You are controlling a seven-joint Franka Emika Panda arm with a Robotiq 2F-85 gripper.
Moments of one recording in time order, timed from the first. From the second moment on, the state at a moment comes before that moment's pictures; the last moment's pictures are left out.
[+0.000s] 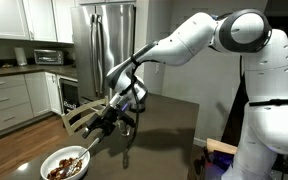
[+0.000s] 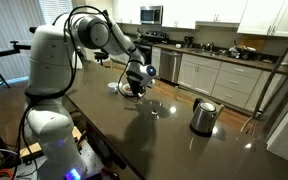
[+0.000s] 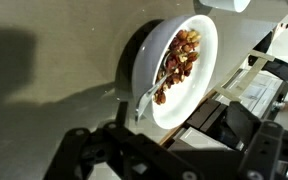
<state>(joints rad) 0.06 0.34 0.15 -2.09 1.29 2.48 -0.66</state>
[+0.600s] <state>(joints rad) 0.10 0.34 0.15 -2.12 1.42 2.48 -0.66</state>
